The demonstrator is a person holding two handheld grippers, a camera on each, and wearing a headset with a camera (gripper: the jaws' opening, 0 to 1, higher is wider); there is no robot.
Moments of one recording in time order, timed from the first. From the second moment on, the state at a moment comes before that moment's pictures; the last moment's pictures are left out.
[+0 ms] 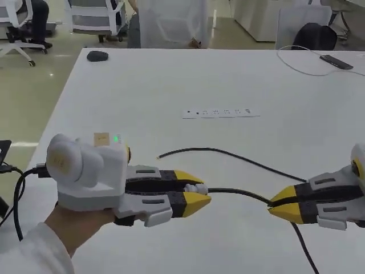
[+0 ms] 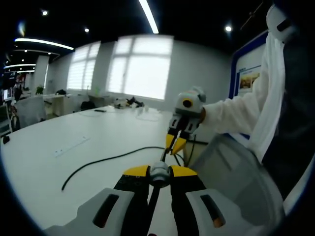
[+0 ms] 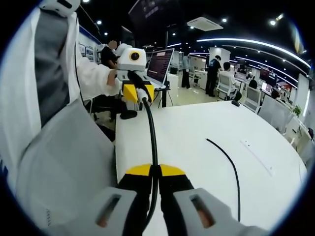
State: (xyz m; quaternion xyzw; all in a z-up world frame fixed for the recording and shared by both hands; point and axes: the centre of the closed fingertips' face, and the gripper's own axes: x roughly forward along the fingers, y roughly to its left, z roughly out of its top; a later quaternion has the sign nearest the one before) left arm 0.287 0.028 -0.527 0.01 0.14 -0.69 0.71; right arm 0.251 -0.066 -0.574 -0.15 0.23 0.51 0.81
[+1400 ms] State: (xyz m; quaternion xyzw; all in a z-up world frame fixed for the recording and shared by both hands) left arm 0.263 -0.001 -0.529 0.02 0.15 -0.72 0.68; right arm 0.259 0.007 -0.541 -0.16 0.15 0.57 0.79
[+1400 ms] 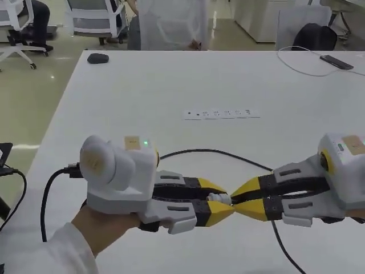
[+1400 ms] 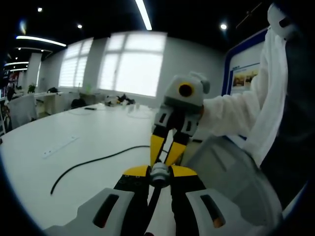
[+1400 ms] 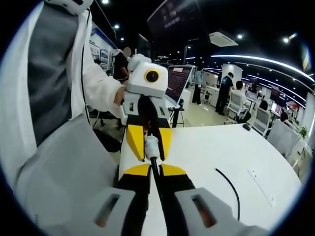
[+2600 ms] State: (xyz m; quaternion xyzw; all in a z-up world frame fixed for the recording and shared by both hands) left arm 0.274 0.020 -0.534 0.01 0.16 -0.70 0.69; right arm 0.254 -0.029 -0.564 -0.15 0.19 0.53 0.81
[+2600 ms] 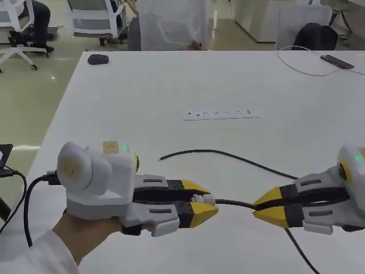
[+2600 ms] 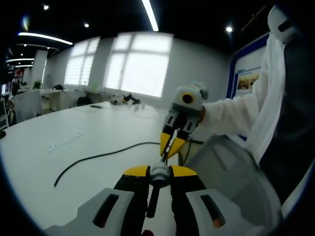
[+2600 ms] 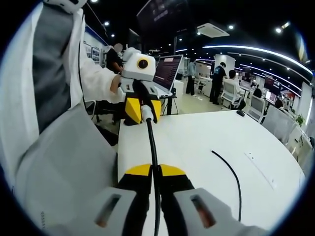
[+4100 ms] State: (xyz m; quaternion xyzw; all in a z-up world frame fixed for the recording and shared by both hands) left arm 0.280 0.032 -0.543 0.01 0.17 -0.68 0.71; right arm 0.311 -0.090 -0.735 -0.08 0.35 0.38 0.85
